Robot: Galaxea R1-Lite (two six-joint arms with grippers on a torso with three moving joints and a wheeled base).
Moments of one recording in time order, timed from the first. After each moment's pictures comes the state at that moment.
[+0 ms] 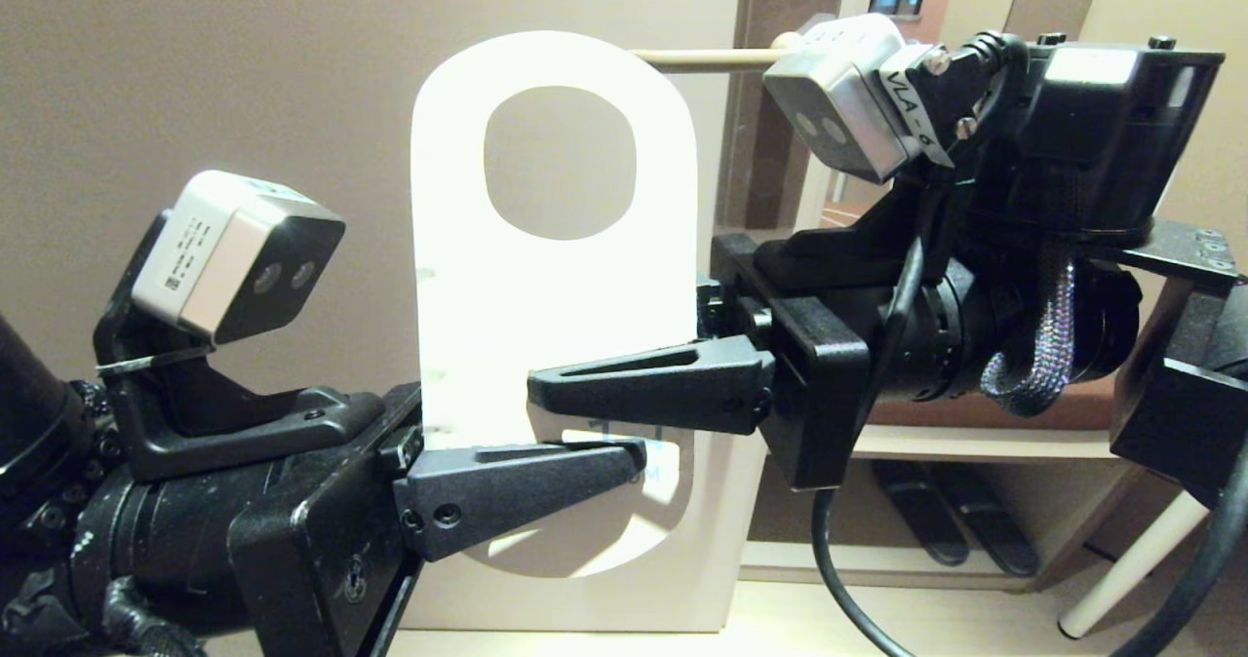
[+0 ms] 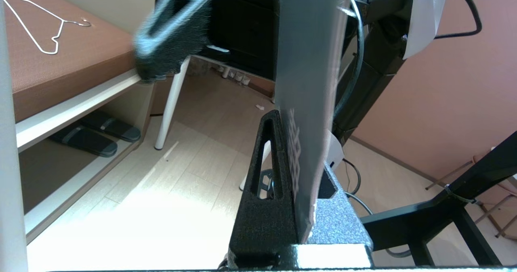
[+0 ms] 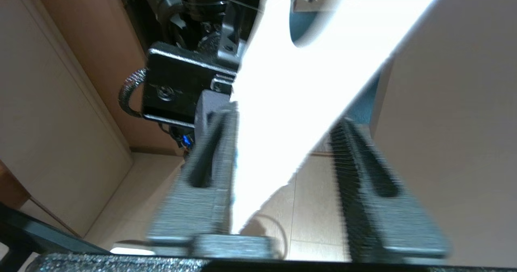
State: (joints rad) left arm -0.80 1.31 -0.57 -0.85 -0.59 -0.47; right arm 0.77 1.69 -1.16 -0.50 0.86 0.09
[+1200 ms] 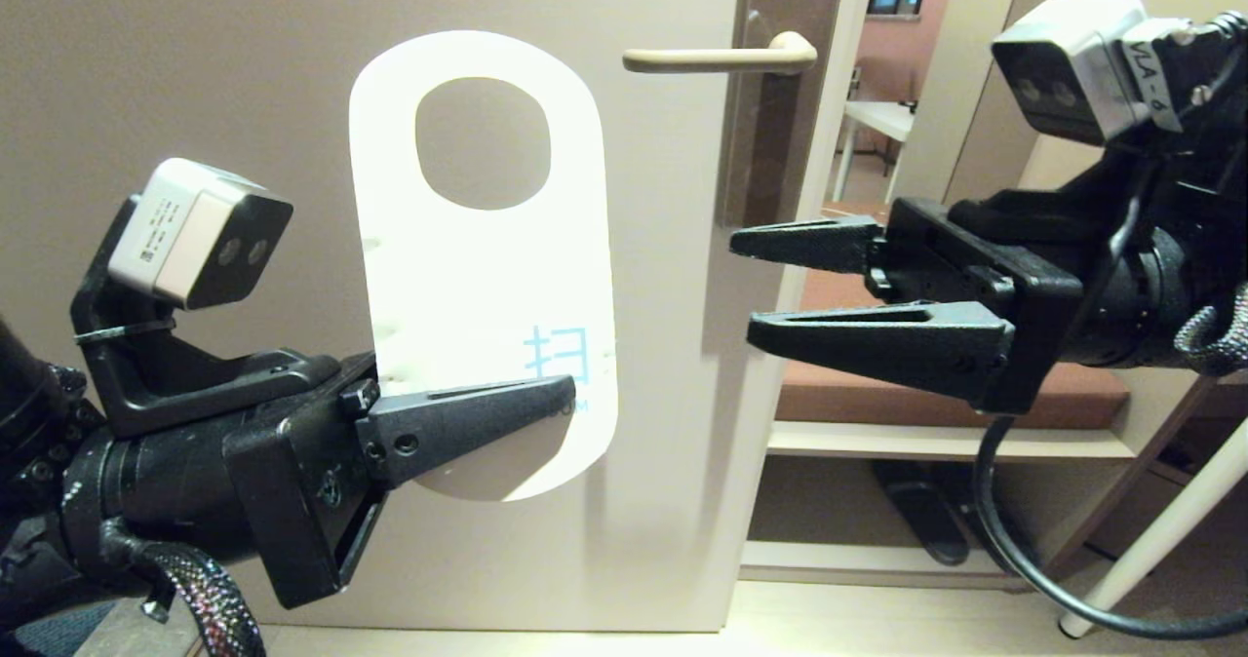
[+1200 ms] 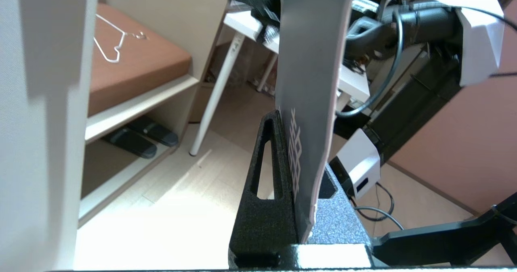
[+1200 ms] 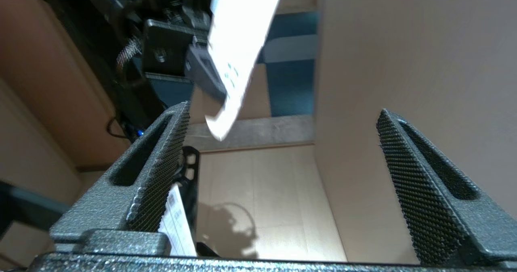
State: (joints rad) left arm -0.66 1.30 -0.55 -0.85 -0.59 -0.47; right arm 0.54 1.51 -1.00 -0.50 0.87 0.09
